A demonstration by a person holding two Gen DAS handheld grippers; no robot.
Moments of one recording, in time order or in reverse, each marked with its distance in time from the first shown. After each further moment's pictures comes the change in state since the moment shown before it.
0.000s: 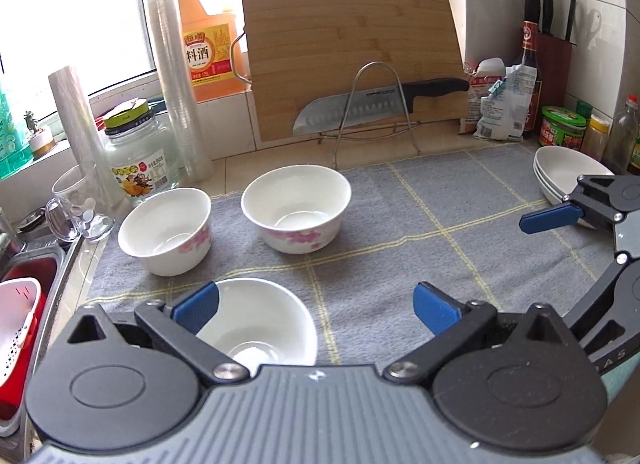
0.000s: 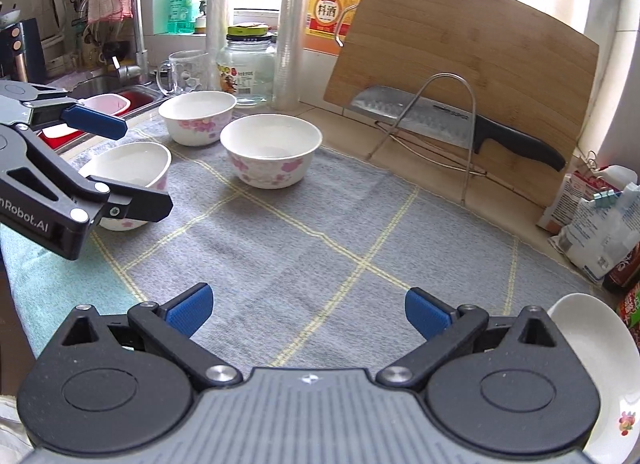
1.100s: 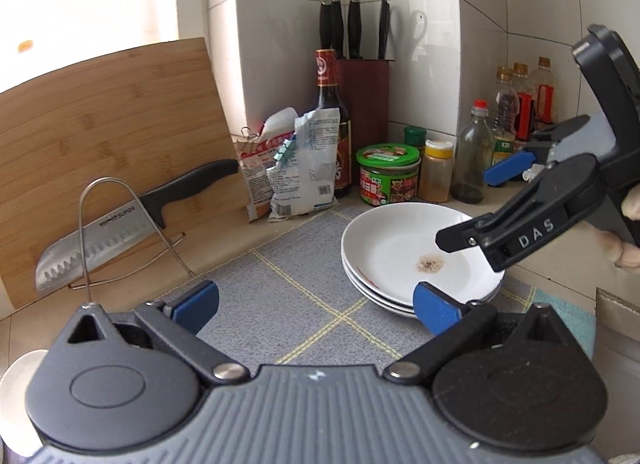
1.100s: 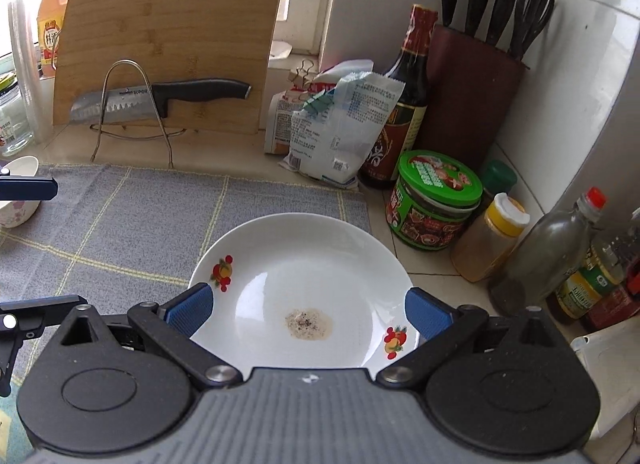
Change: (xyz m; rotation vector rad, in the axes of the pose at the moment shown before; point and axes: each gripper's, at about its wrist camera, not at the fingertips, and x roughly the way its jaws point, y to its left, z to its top) left arm 0.068 -0.168 0.081 0.251 -0.198 -0.431; right arm -0.081 -0.190 -0.037 0.348 0.091 -0.487
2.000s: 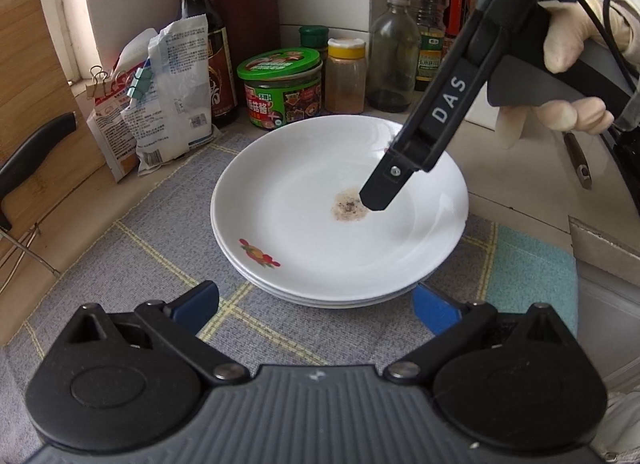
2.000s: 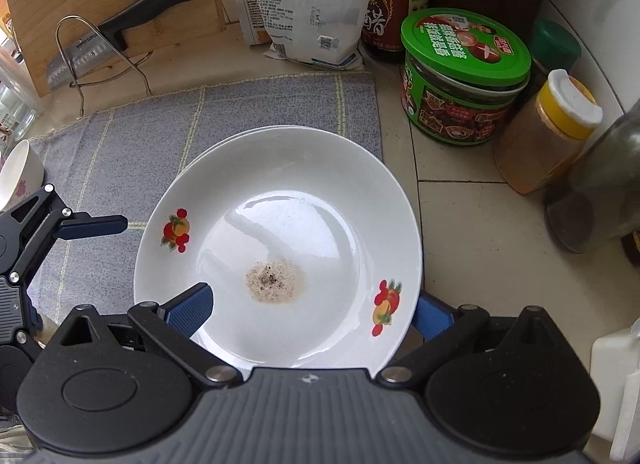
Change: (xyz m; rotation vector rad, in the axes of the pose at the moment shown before) left arm 0.098 -0.055 0.008 0.166 0.272 -0.251; right arm 0.094 -0.081 0.013 0.122 0.467 0.276
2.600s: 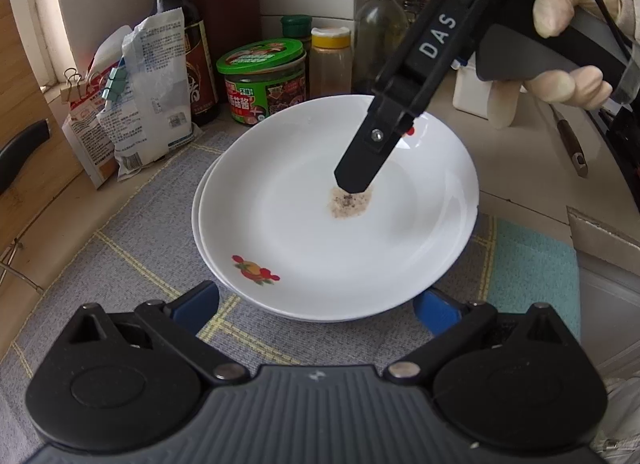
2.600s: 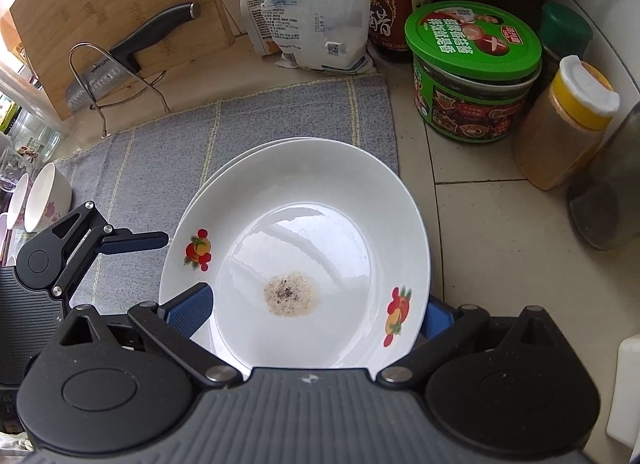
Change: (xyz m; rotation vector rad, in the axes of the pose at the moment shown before) left arm 0.017 0.001 0.010 0.043 0.033 -0.038; right arm -0.004 -0.015 0.008 0.059 -0.003 0.134
